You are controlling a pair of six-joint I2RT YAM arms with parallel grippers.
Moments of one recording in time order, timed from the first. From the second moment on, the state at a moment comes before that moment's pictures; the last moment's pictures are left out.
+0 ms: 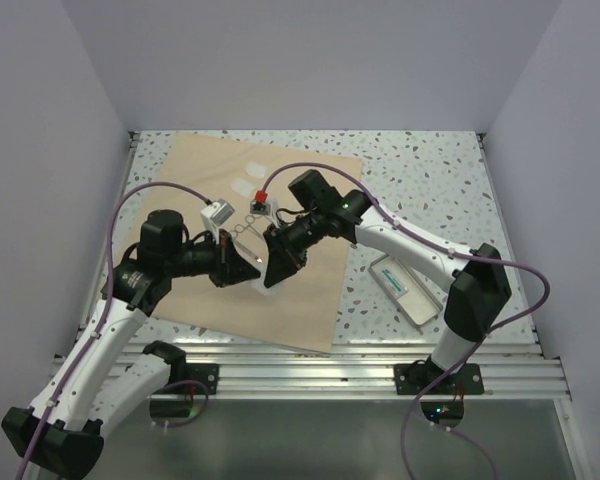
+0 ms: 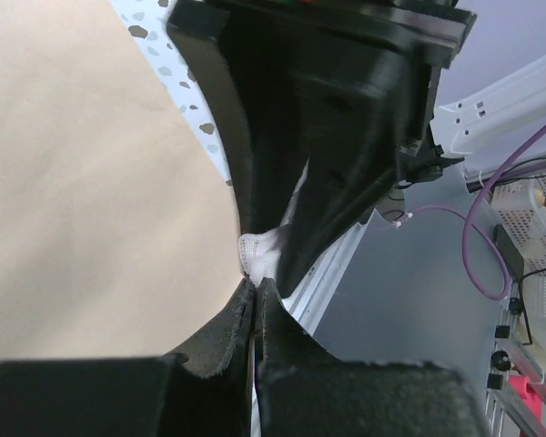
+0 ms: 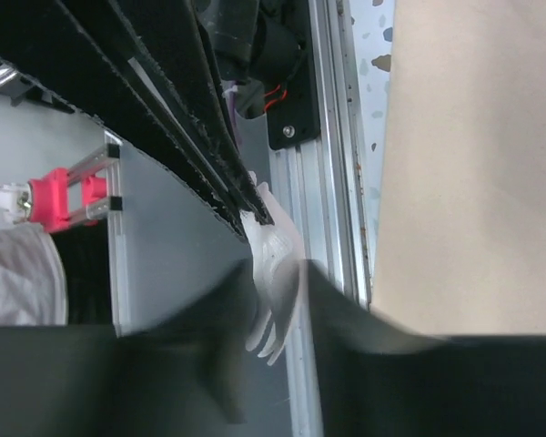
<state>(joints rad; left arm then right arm) -0.35 0.81 0.84 -0.57 0.77 -0.31 0.83 1.71 1.51 -0.69 -0.92 0.09</state>
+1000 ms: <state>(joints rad) -0.36 1.03 0.90 -0.70 0.18 -0.30 -0.02 1.13 0.58 -0.35 -0.52 0.69</state>
